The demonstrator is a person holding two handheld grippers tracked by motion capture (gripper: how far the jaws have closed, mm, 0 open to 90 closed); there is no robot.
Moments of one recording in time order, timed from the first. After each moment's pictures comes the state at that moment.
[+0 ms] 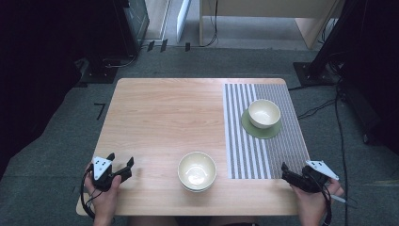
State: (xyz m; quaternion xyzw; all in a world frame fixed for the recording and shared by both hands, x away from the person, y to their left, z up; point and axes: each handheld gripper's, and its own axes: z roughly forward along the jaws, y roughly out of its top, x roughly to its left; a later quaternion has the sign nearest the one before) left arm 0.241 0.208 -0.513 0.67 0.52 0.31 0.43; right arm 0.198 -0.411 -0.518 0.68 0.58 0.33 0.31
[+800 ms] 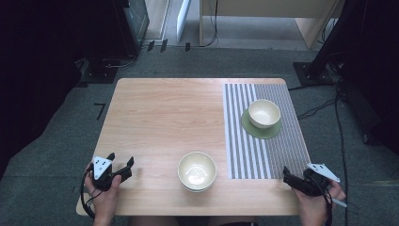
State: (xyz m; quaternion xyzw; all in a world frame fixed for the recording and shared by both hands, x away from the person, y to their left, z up) left arm 0.242 0.208 -0.513 0.67 0.52 0.31 0.43; right arm 0.191 -0.415 -0.523 0.69 0.58 0.31 0.29
